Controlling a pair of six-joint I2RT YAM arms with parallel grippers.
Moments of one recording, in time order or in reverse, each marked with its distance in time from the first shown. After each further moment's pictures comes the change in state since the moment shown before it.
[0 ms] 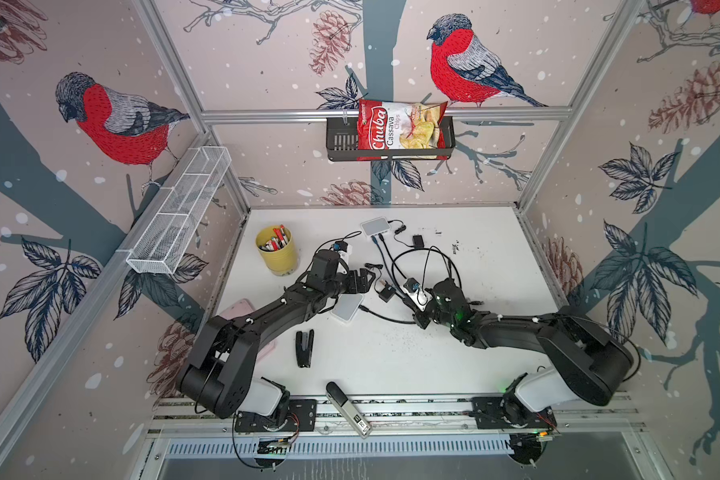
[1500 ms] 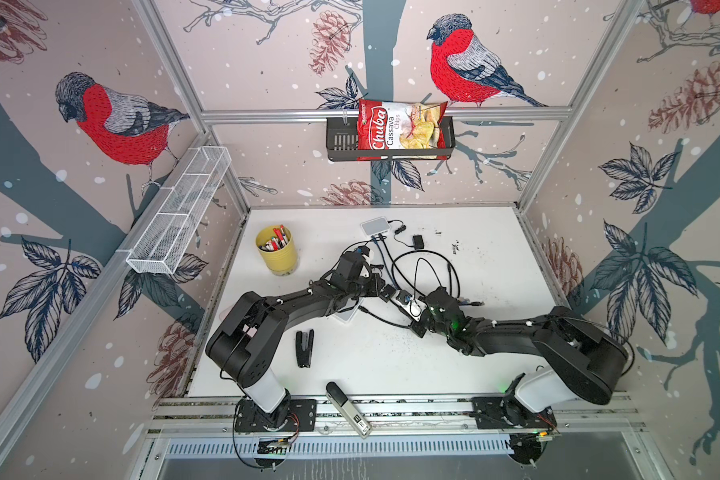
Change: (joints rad) left arm -0.119 0.181 0.069 0.061 0.013 -0.104; right arm 0.084 0.030 -0.010 0.032 0.100 -0.050
